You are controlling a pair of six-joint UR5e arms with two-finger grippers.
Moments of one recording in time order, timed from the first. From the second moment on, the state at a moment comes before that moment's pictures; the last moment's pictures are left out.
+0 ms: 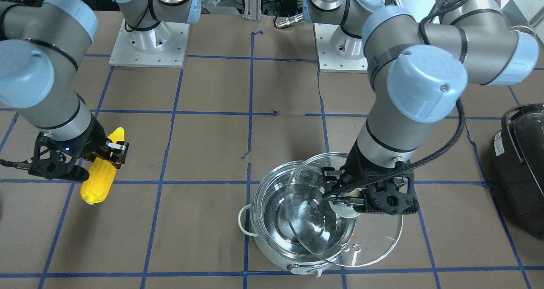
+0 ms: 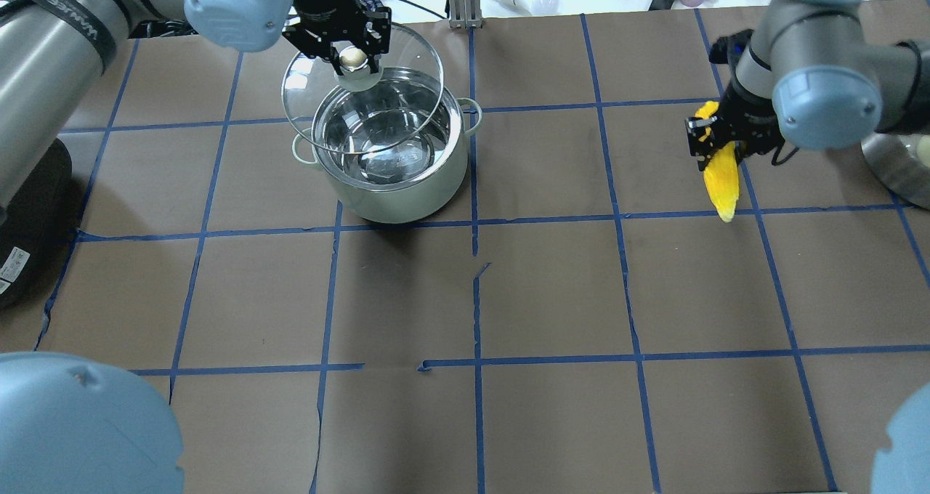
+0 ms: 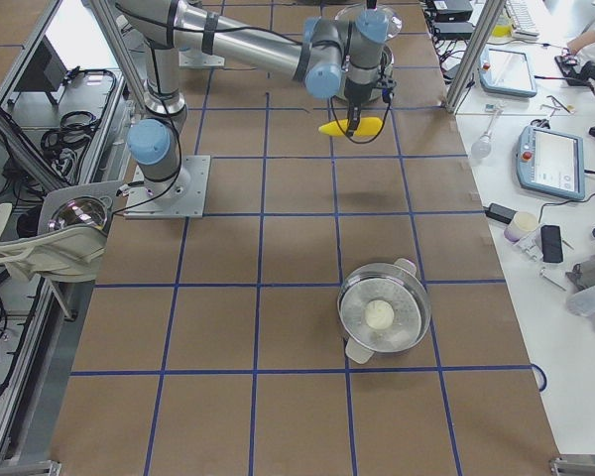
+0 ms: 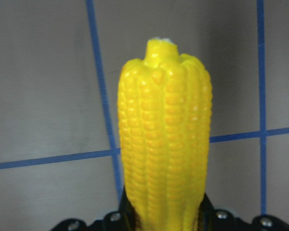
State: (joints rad) left arm -1.61 -1.98 -1.26 -1.36 1.56 -0.01; right arm 1.55 -1.30 1.50 -1.74 -1.62 0.09
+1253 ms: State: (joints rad) left arm -1.28 -1.91 -1.58 -1.23 1.56 0.35; right arm 2.02 -0.82 0.94 -1.82 -1.54 0.48
